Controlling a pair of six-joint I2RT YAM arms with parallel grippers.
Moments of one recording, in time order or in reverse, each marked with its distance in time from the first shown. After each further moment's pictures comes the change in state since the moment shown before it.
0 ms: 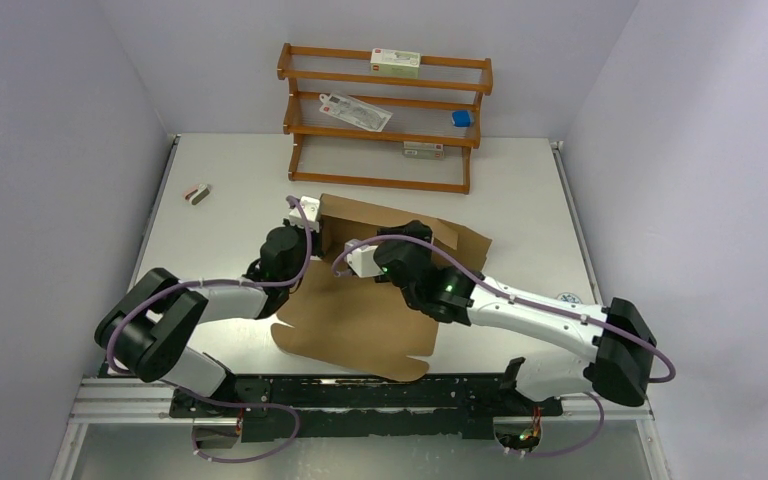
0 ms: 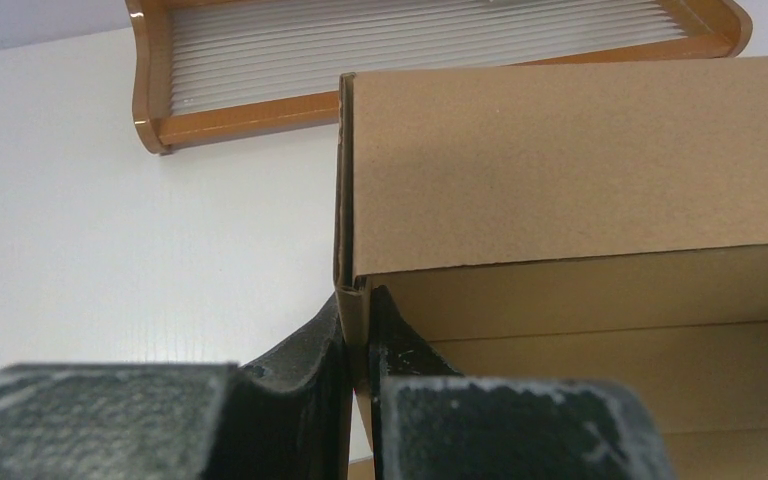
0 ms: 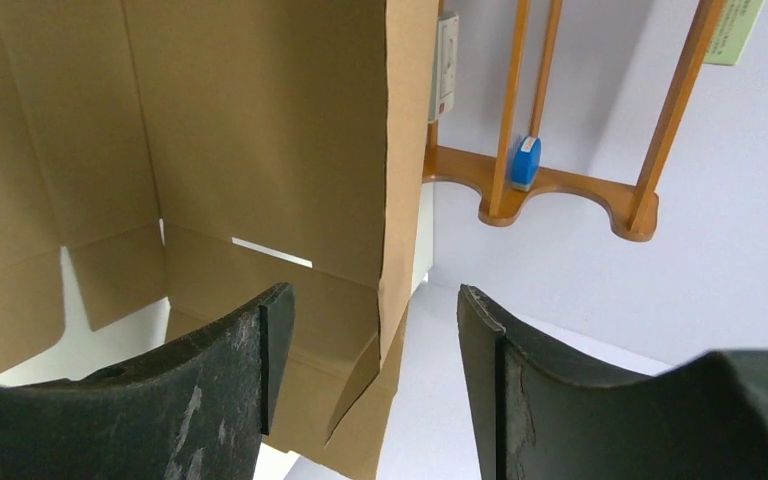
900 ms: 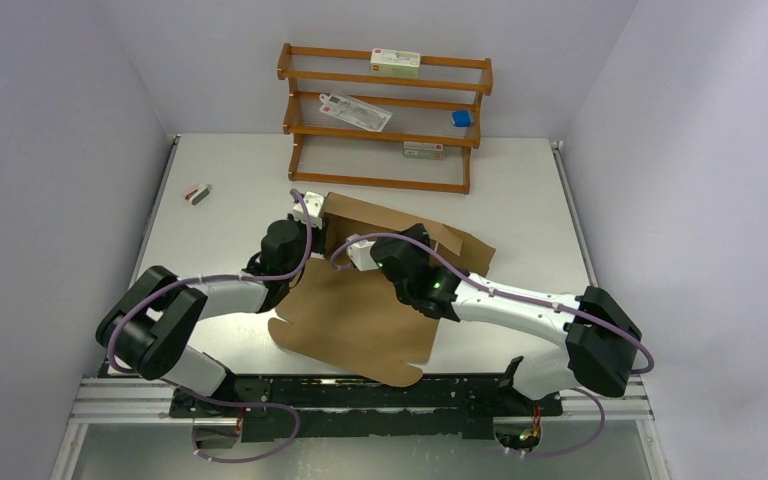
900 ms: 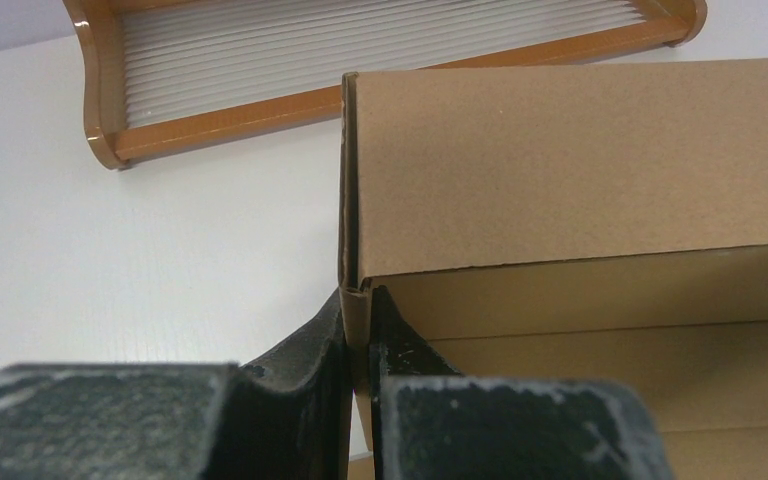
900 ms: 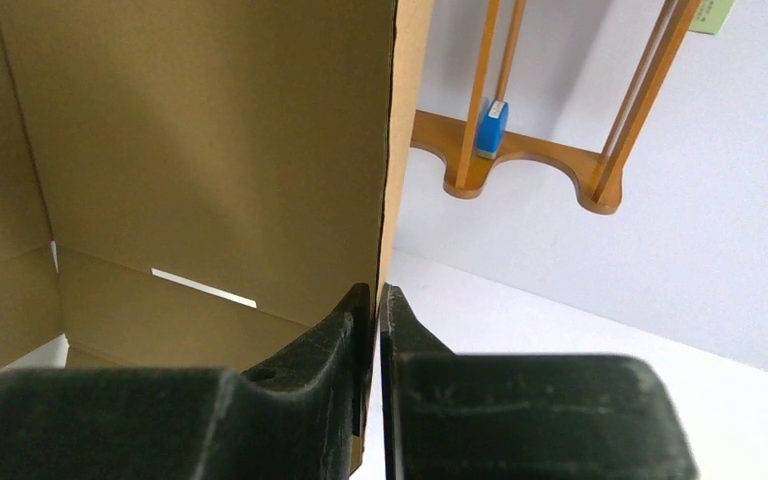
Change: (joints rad) left arm 0.030 0.010 0.048 -0.066 0.108 0.000; right arm -0.066 0.110 -0.066 0.210 0.100 -0.147
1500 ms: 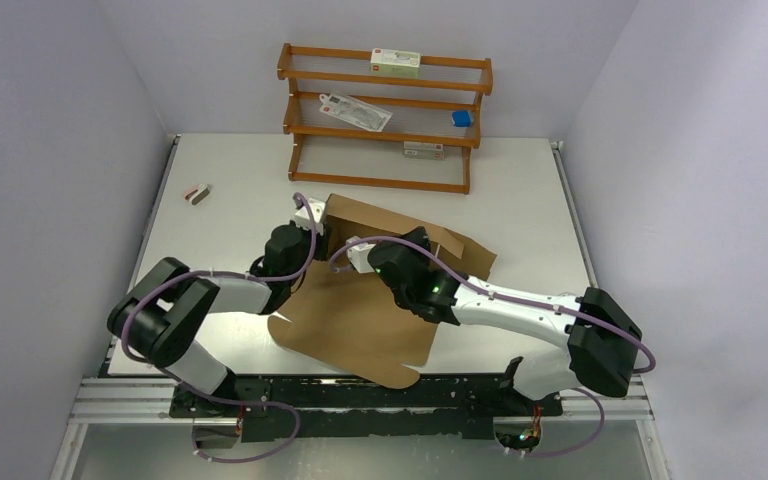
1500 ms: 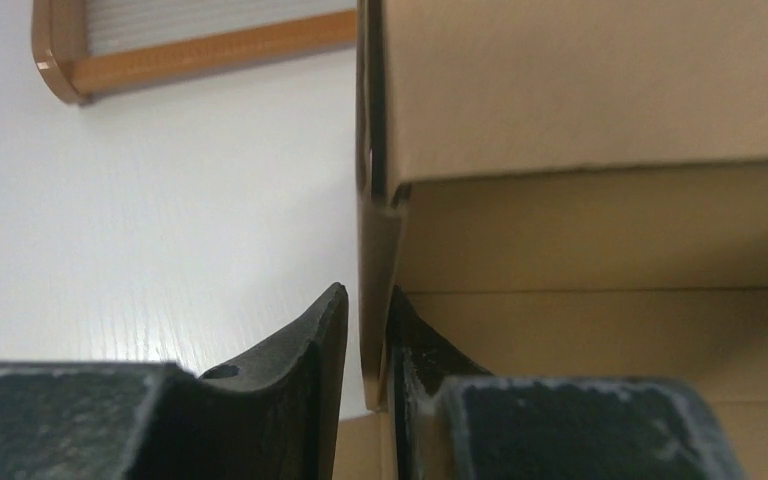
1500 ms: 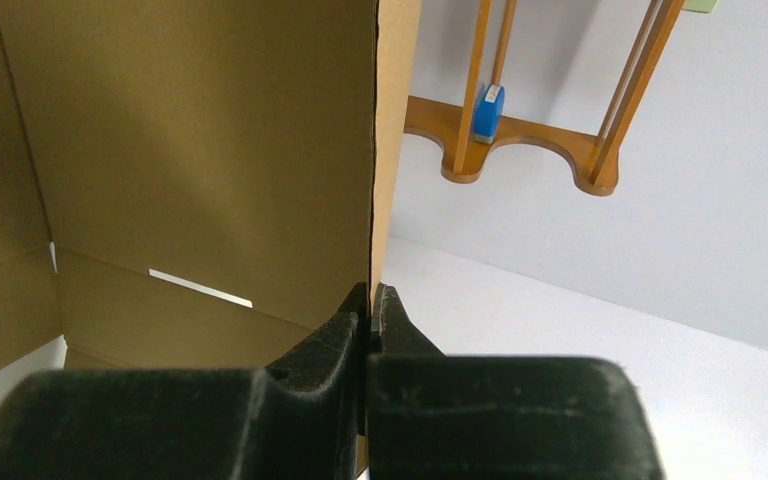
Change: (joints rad) left arm 0.001 0.069 -0.027 0.045 0.008 -0.024; right arm 0.036 -0.006 -0.006 -0.011 0.063 0.025
